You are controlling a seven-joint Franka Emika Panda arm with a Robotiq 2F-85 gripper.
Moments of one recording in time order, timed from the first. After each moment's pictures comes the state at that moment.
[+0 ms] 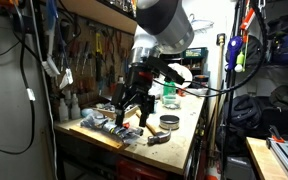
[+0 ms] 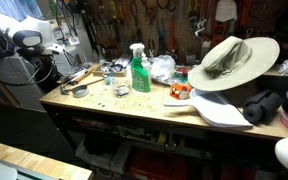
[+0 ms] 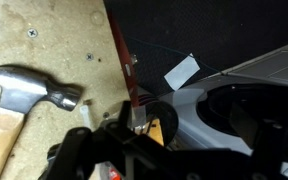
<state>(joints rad) 0.14 0.07 0.13 -2.29 0.59 2.41 0.04</state>
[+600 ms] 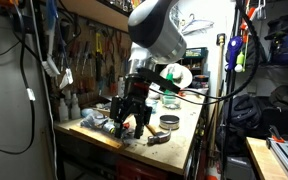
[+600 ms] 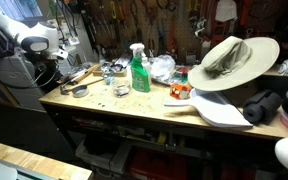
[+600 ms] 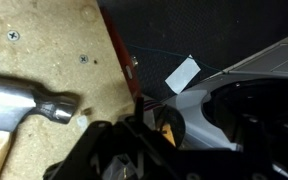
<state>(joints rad) 0.13 0.17 0.13 -2.24 0.65 2.41 0.05</state>
